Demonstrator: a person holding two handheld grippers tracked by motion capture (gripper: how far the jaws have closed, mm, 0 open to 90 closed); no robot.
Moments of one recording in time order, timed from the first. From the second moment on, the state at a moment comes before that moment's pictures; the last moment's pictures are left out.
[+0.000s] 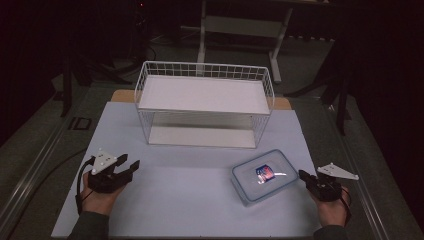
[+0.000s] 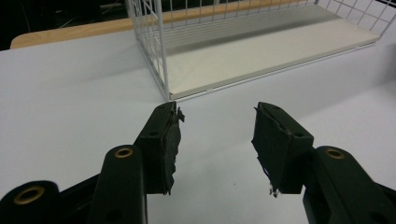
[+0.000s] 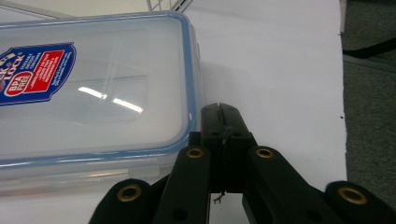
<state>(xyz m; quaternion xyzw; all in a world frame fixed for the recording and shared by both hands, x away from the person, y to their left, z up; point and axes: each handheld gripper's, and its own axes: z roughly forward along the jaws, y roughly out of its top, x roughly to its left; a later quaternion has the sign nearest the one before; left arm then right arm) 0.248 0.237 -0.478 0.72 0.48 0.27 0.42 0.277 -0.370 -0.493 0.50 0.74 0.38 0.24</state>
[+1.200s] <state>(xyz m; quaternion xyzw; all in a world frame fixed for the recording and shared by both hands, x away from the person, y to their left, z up) 0.246 0.227 -0.478 0.73 0.47 0.26 0.42 0.264 -0.290 -0.488 0.37 0.82 0.40 0.14</state>
